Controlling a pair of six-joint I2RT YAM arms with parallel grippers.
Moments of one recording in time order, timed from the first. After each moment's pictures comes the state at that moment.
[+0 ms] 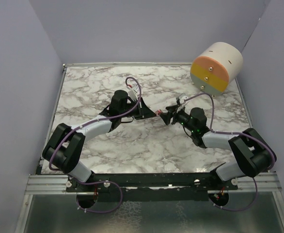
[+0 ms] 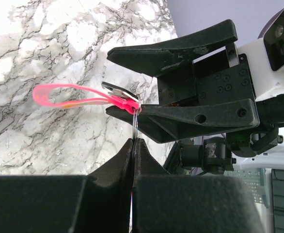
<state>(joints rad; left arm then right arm) -0.54 1.54 0.83 0.36 0.63 -0.82 0.50 1.46 0.44 0.92 -0.27 0.09</state>
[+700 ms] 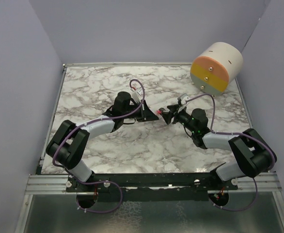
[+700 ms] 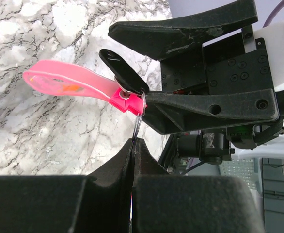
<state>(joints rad) -0.57 1.59 0.83 0.39 0.67 -0.84 0.50 1.46 0.43 0.97 -0.26 0.07</state>
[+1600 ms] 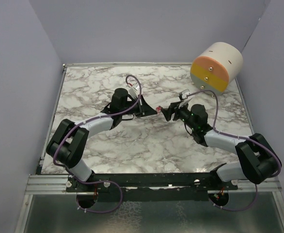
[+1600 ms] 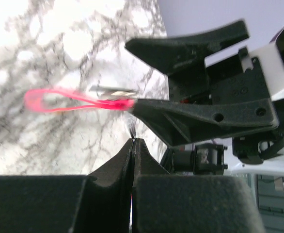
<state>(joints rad) -0.53 1.61 0.84 0.42 0.67 -0.88 0.50 1.39 0.49 0.79 -0.16 0.10</state>
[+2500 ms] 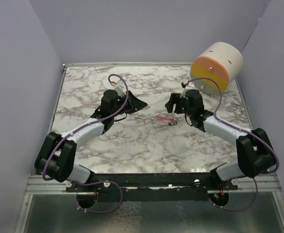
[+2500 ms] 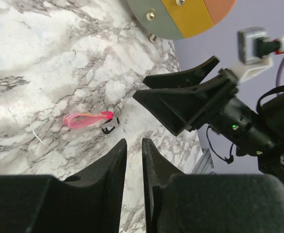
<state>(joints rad) -0.46 1.44 0.78 0.41 0.43 -0.90 0.47 1.44 0.79 0.22 0.02 0.31</state>
